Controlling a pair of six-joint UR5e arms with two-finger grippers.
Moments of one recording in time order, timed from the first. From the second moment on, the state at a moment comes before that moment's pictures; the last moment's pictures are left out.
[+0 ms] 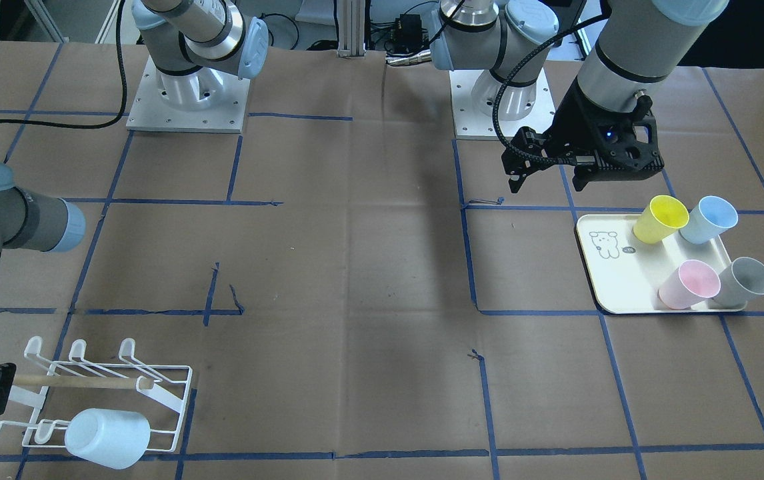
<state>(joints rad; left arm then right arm) -1.50 -1.55 -1.65 -1.52 1.55 -0.02 1.24 -0.99 1.78 -3.52 -1.33 -0.21</state>
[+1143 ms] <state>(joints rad) -1.54 -1.55 -1.66 -1.49 1.59 -0.04 1.26 -0.98 1.82 -3.56 -1.37 -0.20</state>
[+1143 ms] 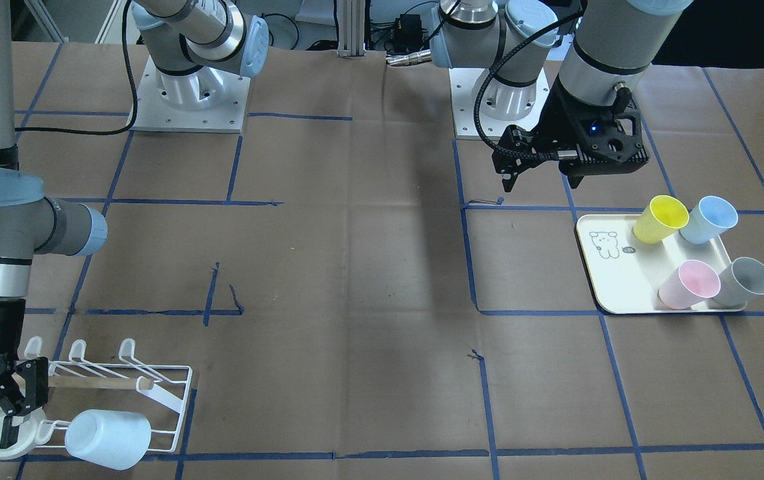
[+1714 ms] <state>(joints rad) -1.54 -1.55 -1.65 -1.49 1.59 -0.04 1.28 -1.14 1.81 -3.37 -1.37 -0.20</state>
